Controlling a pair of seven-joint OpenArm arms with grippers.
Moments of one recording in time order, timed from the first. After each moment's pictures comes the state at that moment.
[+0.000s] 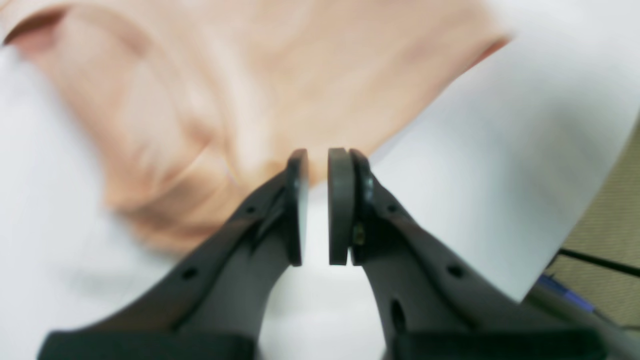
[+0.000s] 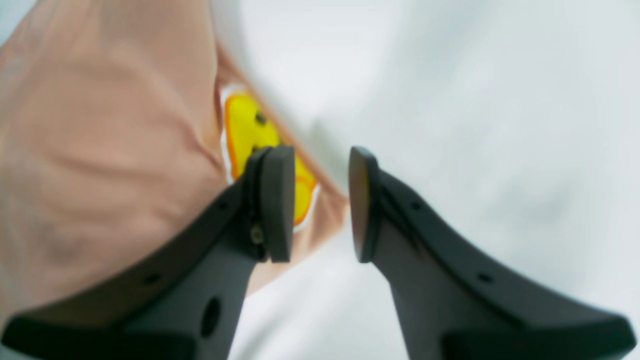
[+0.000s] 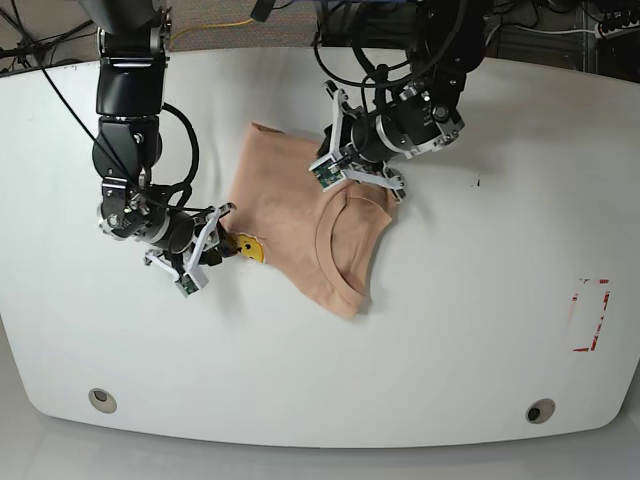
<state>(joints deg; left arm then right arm) 8.4 2.5 14.8 109.7 -0.6 -42.8 58.6 13.6 15.2 4.0 72.6 19.6 41.0 -44.3</state>
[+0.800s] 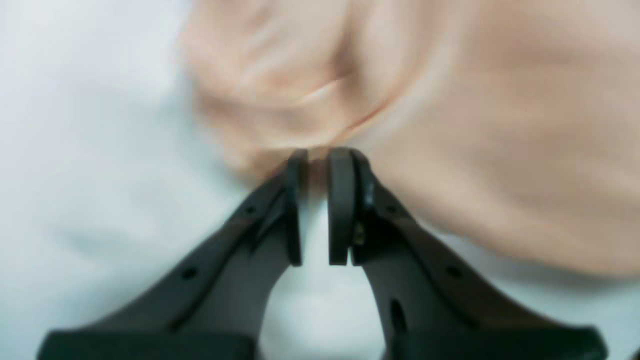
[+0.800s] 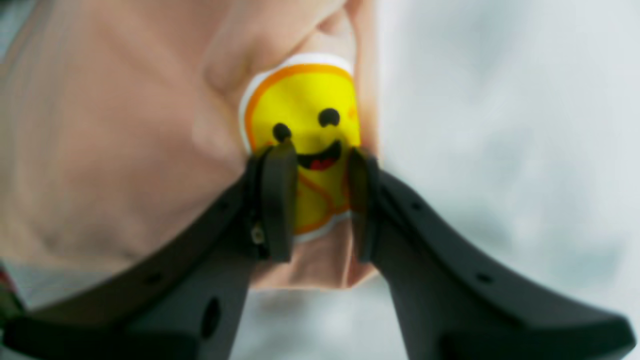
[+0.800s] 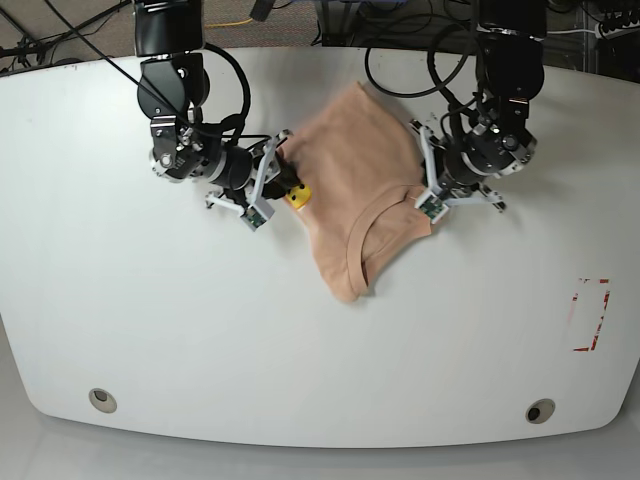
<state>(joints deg) 4.7 -11.1 1.0 101.3 -0.4 -37.3 55.0 -1.9 7.1 -2.0 87.5 20.0 40.7 -50.3</state>
